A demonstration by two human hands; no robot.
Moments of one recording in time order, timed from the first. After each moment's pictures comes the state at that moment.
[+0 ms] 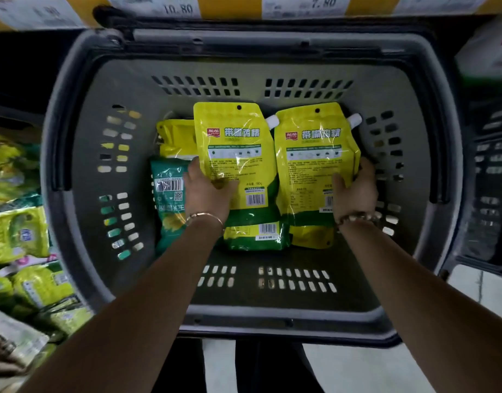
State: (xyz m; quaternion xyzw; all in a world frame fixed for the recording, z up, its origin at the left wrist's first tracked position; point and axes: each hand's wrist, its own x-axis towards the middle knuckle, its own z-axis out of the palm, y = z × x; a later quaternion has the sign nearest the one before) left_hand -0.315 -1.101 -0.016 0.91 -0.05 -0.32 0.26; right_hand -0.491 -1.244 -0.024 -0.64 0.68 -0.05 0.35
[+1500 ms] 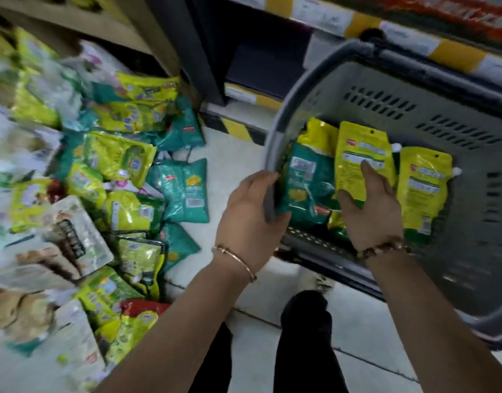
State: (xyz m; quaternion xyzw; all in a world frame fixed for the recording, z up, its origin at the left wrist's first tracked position) left_hand -0.281 -0.894 0.144 0.88 -0.19 -0.25 0.36; right_hand -0.364 -1.059 0.115 -0.86 0.41 0.02 0.31
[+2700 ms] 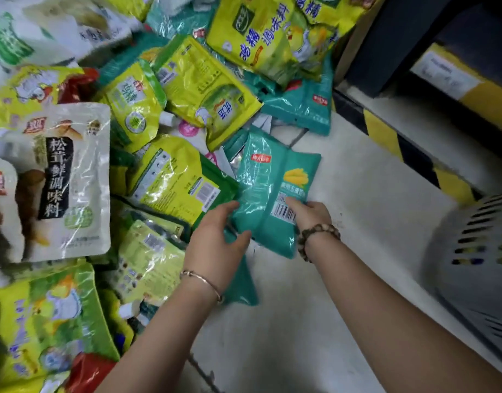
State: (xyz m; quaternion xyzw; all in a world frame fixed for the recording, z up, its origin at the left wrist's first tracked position) left_hand -0.227 -0.632 -0.205 0.89 0.07 -0.11 0.43; right_hand -0.189 -0.799 -0.262 -0.67 0.48 0.18 0.54
